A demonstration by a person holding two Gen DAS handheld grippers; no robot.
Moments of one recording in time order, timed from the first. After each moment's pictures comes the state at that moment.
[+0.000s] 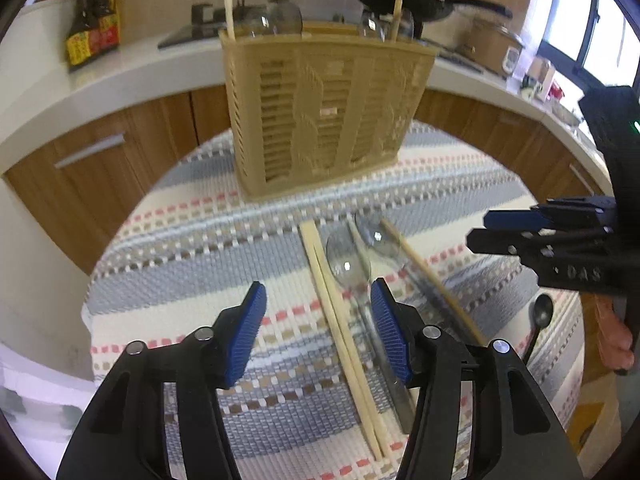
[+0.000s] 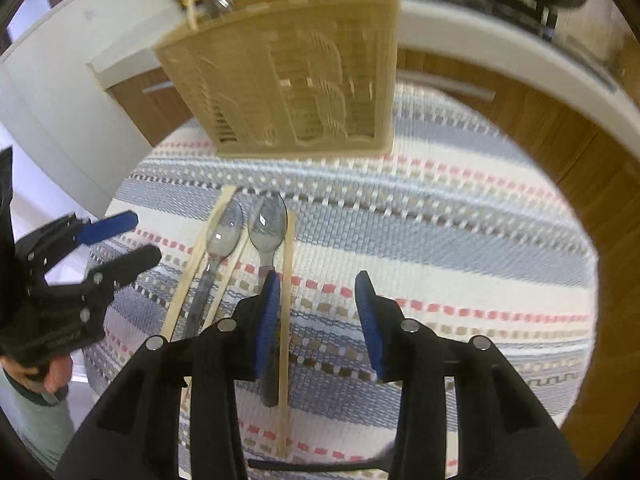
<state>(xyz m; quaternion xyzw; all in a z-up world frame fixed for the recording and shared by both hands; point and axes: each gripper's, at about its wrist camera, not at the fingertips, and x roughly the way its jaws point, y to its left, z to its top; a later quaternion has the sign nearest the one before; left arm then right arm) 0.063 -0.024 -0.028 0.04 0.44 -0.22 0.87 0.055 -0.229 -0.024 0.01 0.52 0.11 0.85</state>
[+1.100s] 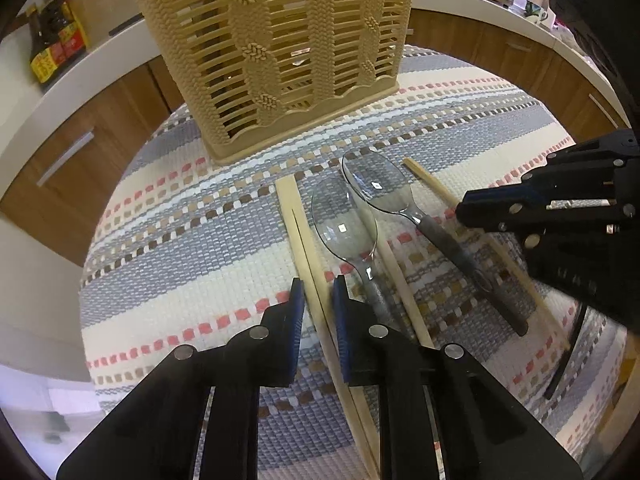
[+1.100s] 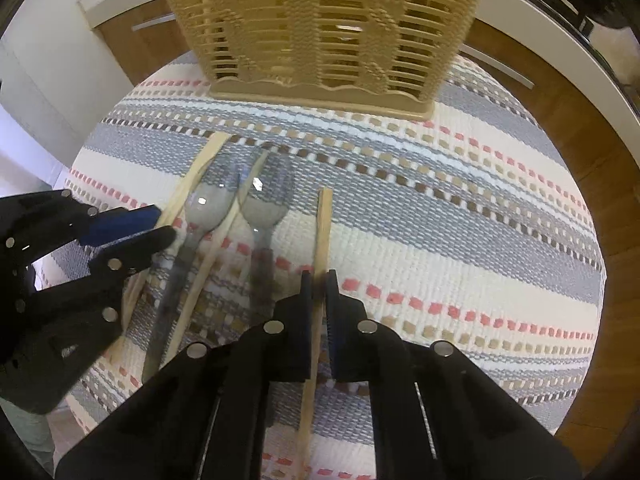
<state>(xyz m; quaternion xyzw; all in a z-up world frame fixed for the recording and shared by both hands) 0.078 -0.066 -0.064 0.14 0.49 -0.20 0.83 0.078 -0.179 -0.066 -0.07 0.57 0.10 0.81</state>
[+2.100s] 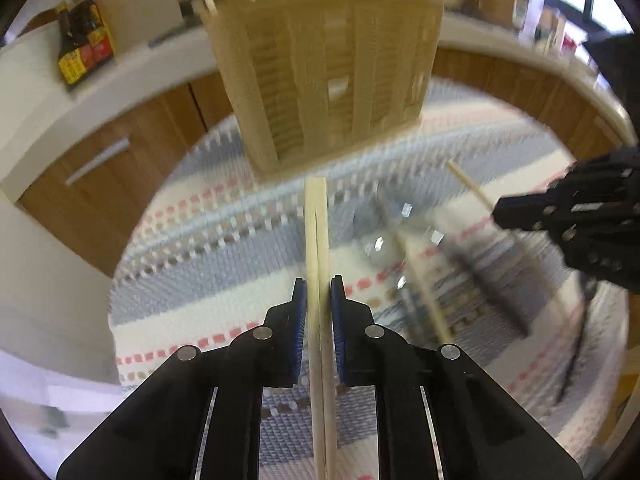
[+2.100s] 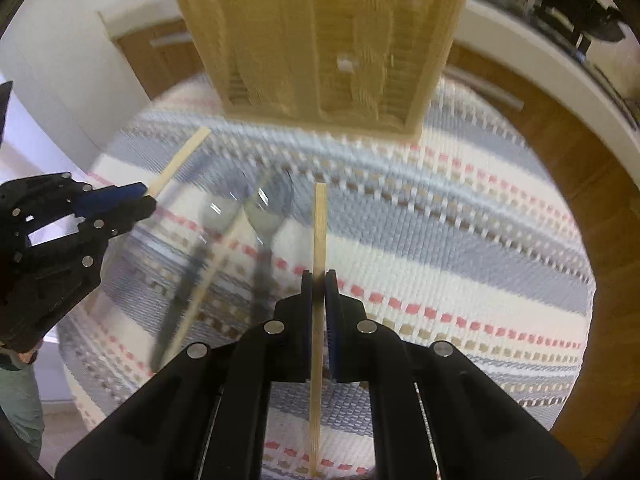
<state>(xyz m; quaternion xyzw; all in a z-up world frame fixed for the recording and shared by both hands) 0.067 -0.041 -0.030 0.11 0.44 -0.19 0.87 0.061 -0.195 -0.038 -0.07 0.52 0.13 0.84</state>
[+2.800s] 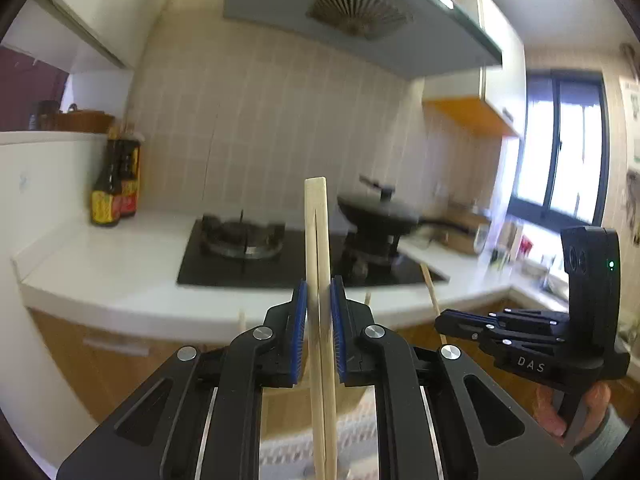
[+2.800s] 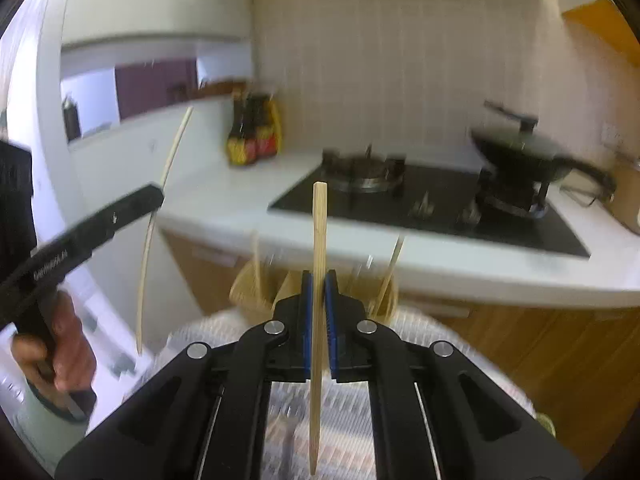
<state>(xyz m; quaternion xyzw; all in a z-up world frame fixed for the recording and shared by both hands) 0.061 -0.014 0.167 -0.08 0.11 -0.24 0.96 0.054 -0.228 0.153 -0.01 0.23 0.15 0.96</state>
